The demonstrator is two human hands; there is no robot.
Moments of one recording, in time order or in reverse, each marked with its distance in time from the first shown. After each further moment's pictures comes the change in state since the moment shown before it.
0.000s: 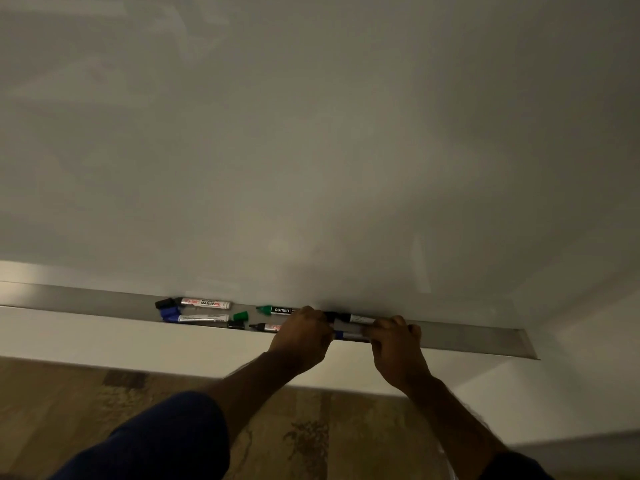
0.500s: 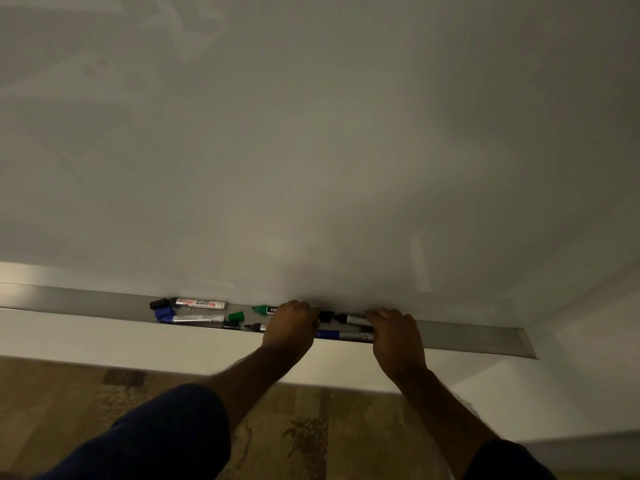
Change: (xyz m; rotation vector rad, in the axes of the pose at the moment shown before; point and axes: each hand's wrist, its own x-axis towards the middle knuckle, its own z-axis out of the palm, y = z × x) left_hand 0.009 -0.009 0.000 0.046 0.008 -0.166; right_hand 0.014 0.000 -0.008 -0.063 0.017 0.031
